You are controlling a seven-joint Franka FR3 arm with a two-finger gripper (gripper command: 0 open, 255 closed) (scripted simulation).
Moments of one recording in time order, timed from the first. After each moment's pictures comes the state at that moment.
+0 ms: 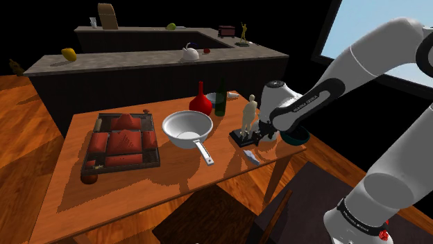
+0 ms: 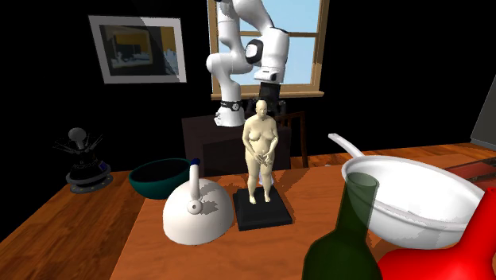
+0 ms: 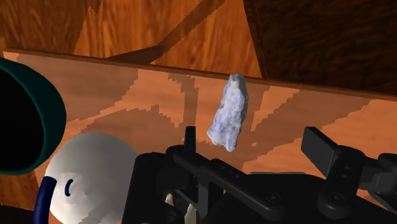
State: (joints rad) arm -0.18 -0.03 0.11 -2.58 -0.29 2.57 0.38
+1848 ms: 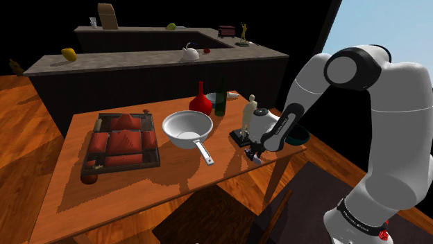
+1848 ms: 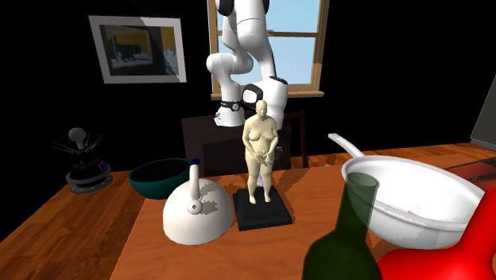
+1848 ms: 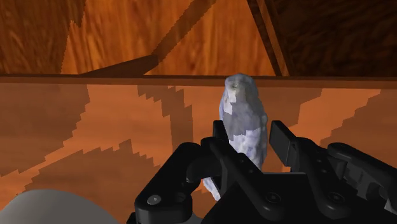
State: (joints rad) arm -0.13 0.50 -0.02 -2.37 -0.52 2.84 0.67
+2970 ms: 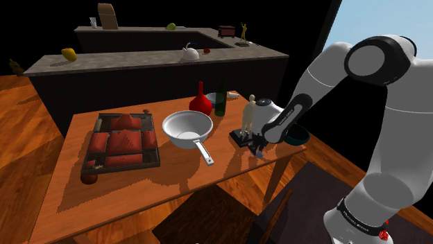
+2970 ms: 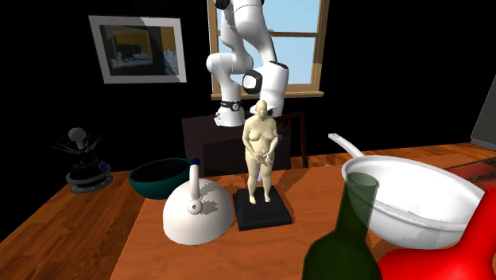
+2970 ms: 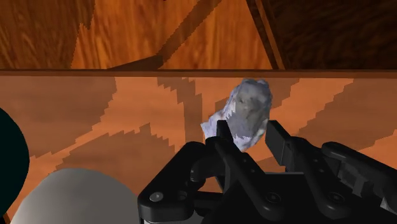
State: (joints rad) arm -0.18 0.35 0.03 -2.42 -0.45 2.74 0.59
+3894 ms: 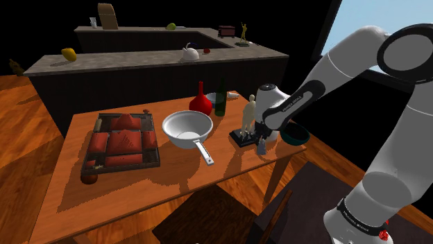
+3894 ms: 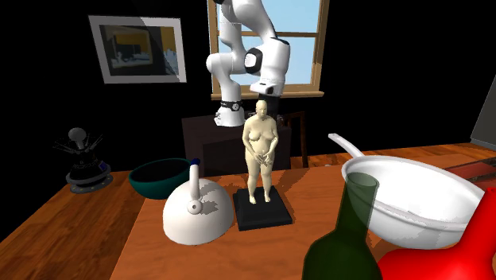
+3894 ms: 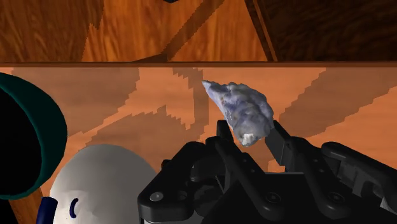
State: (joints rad) arm -0.21 0.16 0.09 -2.45 -0.33 2.58 0.48
